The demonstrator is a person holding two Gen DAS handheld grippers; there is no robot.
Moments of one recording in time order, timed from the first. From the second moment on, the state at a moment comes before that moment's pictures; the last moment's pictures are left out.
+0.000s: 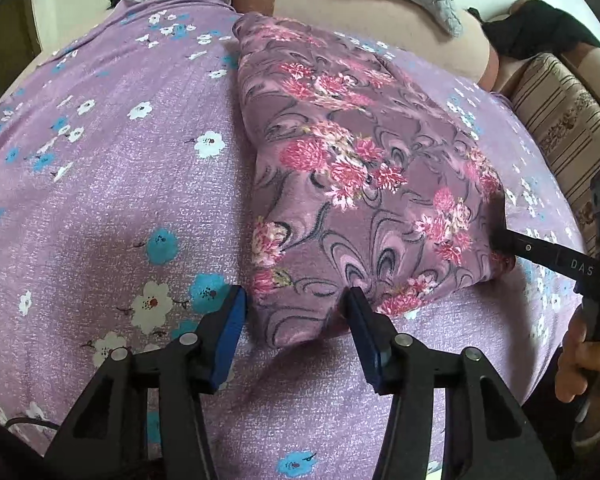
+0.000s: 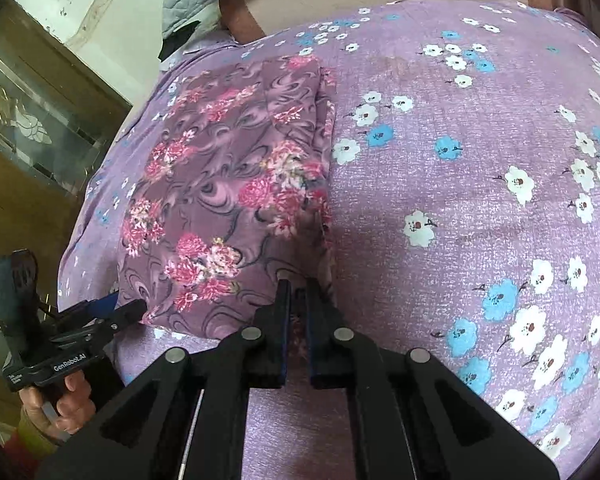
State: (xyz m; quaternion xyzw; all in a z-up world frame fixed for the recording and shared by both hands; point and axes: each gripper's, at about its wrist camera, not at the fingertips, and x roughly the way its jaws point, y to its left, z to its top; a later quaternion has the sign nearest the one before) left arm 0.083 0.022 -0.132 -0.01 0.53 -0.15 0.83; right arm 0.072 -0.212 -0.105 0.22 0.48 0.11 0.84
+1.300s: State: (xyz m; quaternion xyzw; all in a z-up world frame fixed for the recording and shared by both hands) left arm 0.000 0.058 -0.047 0.02 0.46 -0.08 0.88; right arm -0.025 -0.176 -0.019 0.14 0.41 0.13 0.89
